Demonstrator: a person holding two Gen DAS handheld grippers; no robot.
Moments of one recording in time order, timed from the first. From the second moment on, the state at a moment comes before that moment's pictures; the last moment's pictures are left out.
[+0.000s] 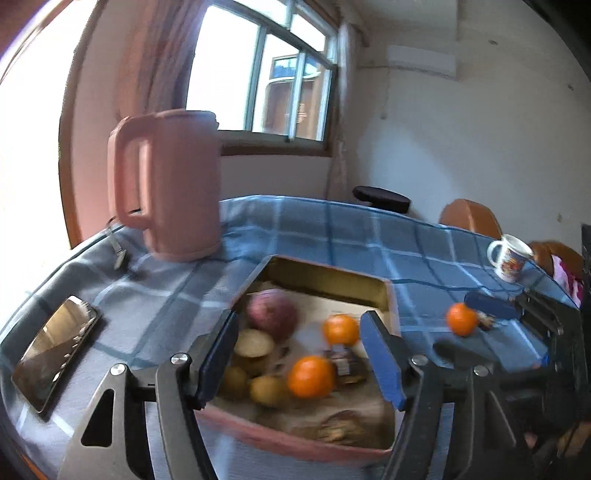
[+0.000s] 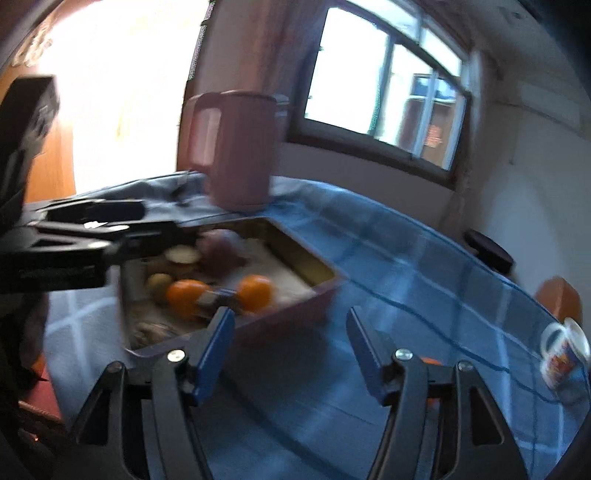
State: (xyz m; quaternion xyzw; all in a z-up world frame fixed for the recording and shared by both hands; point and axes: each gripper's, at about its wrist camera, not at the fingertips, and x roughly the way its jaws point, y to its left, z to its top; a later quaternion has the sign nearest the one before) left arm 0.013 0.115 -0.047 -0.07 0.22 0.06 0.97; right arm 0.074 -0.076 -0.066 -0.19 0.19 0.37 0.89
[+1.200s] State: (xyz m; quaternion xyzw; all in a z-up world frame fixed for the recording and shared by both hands) left arm 0.136 -0.046 -0.070 0.02 0.31 -0.07 0.95; right arm 0.198 -0.222 -0.092 -0.02 0.36 0.18 0.91
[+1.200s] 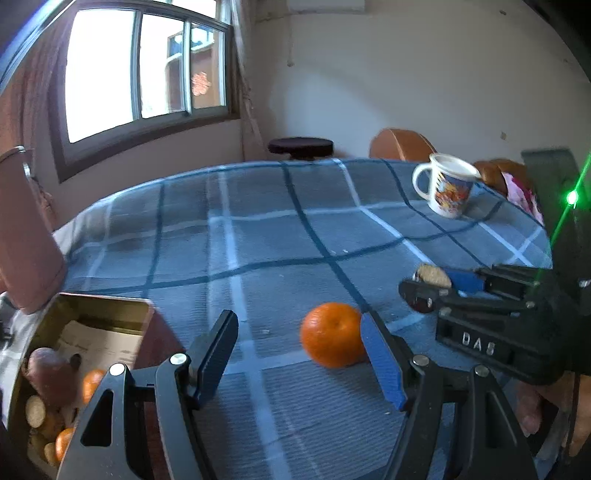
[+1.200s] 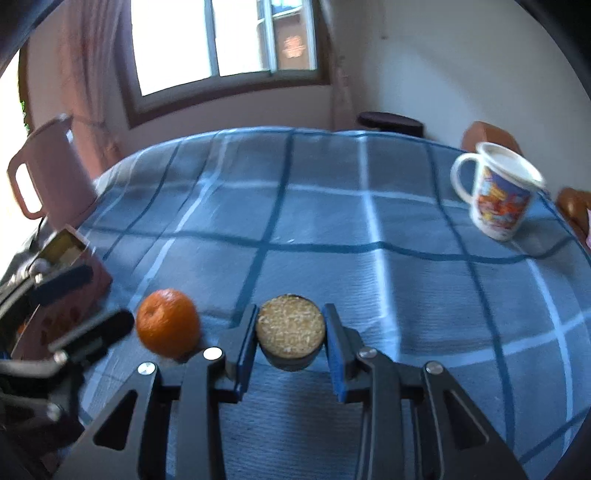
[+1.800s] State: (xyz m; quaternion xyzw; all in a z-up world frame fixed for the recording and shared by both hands) left arm 0.181 -0.059 -0.096 0.01 0.41 -0.10 0.91; right arm 0.203 -0.229 -0.093 -0.01 0.37 0.17 0.91
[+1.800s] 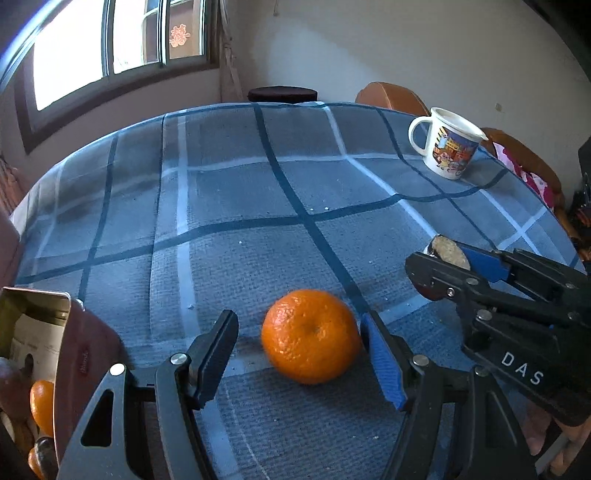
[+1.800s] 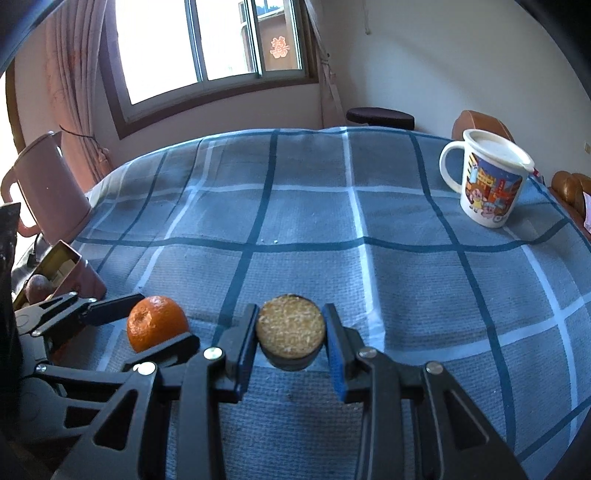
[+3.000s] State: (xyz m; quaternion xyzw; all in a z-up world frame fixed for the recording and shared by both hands) left arm 0.140 -0.043 -0.061 -0.01 0.27 -0.06 0.96; right arm 0.169 -0.224 -0.070 -0.02 0.27 0.21 0.94
